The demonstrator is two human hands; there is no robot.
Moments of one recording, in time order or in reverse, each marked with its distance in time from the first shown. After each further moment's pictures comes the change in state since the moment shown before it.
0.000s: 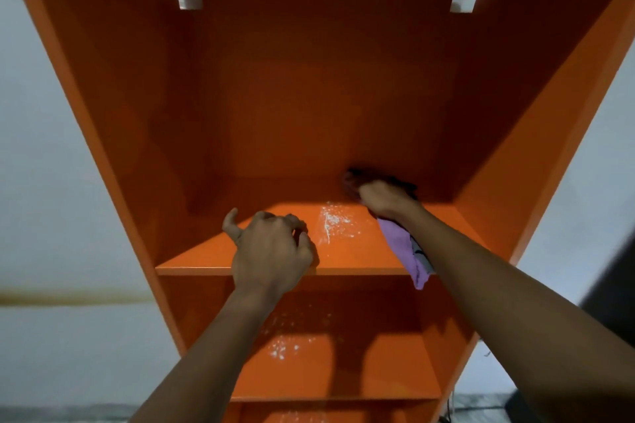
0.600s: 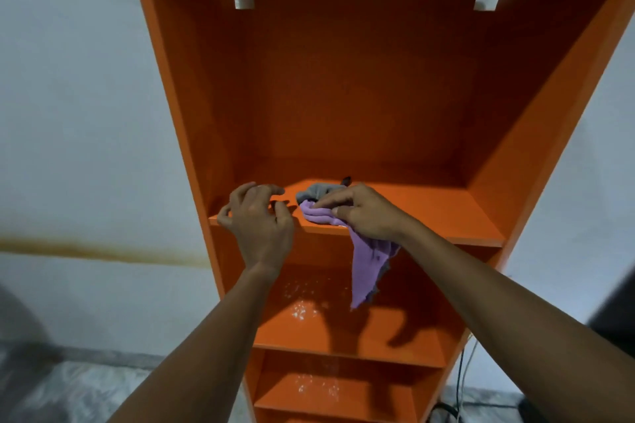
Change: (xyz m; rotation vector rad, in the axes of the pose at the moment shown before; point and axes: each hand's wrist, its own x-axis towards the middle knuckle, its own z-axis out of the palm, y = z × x) left_hand -0.040 -0.027 -0.012 -0.382 0.471 -0.262; right_hand -0.106 -0.058 0.034 0.389 -0.118 -0.412
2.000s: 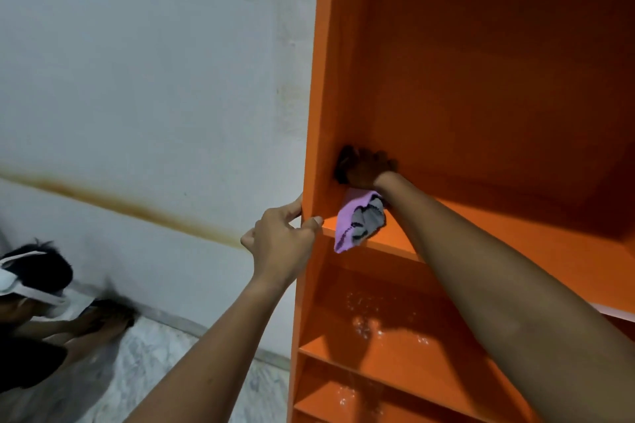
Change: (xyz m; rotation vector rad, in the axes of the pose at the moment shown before) left_hand 0.047 -0.097 -0.073 -0.097 -0.210 -0.406; right_hand 0.246 -0.033 0.088 -0.624 -0.077 0.306
